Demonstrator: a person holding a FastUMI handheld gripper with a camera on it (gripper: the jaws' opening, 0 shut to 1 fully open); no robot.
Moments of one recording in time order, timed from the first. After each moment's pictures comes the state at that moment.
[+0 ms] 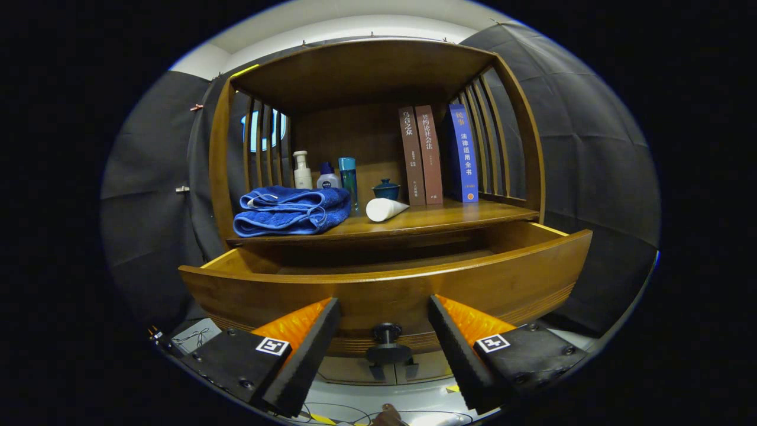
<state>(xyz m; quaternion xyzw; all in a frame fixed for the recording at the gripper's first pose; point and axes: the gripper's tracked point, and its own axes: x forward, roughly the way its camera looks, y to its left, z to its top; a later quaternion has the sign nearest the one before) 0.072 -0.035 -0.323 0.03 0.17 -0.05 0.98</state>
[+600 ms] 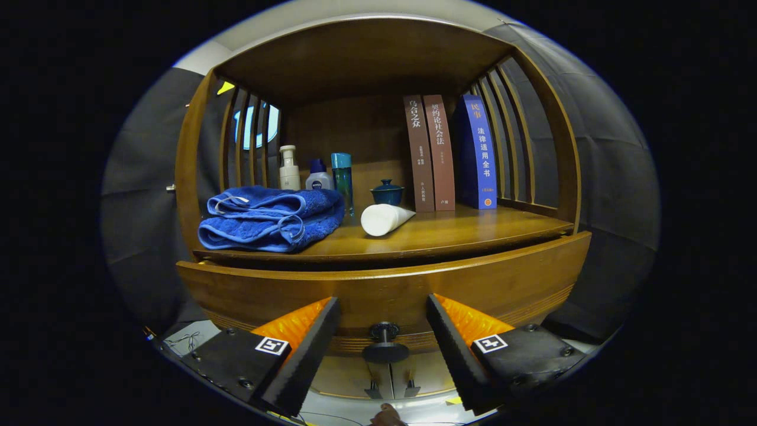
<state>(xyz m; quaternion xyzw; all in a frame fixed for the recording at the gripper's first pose) 0.146 -0.040 -0.334 0.03 0.17 -0.06 0.98</state>
